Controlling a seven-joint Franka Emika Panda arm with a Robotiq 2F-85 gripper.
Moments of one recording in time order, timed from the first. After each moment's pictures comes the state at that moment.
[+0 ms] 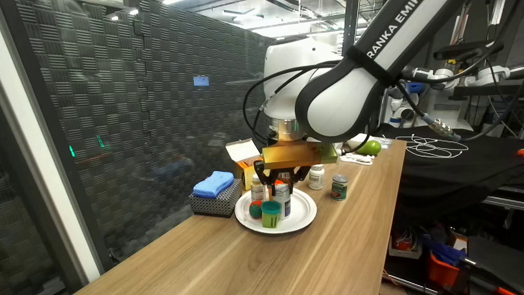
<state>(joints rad) 0.19 0.31 -0.06 -2.17 -0.35 2.61 1.10</state>
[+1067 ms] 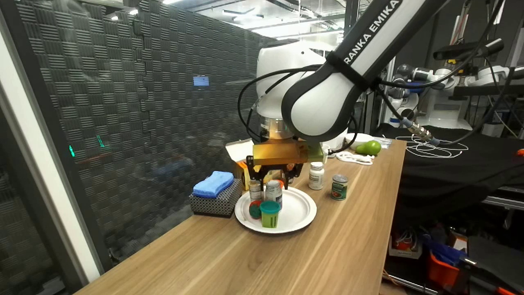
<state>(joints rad) 0.19 0.37 -0.07 -2.09 -0.32 2.61 1.10</state>
